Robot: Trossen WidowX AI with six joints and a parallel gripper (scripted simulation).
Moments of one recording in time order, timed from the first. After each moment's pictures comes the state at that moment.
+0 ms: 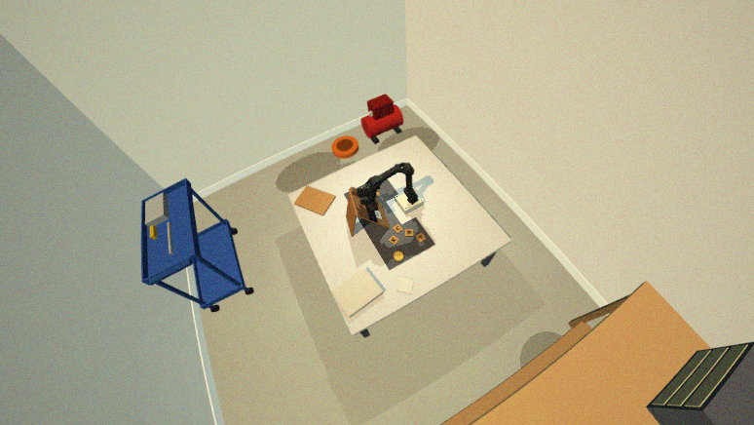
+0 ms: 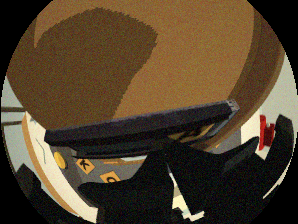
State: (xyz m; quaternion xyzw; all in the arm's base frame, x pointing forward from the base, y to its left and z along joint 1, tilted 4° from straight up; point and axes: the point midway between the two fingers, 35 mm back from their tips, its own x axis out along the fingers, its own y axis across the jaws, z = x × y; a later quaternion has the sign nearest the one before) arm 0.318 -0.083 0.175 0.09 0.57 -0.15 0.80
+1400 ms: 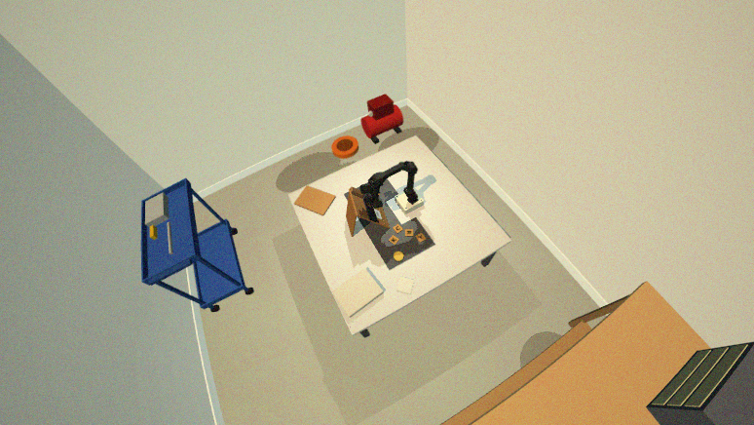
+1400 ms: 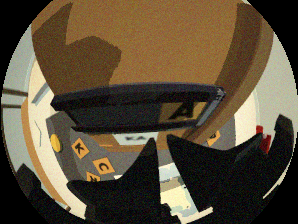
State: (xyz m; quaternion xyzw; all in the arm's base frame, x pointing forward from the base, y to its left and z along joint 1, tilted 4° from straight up) arm 0.291 -0.076 0.192 0.05 0.58 -0.11 0.81
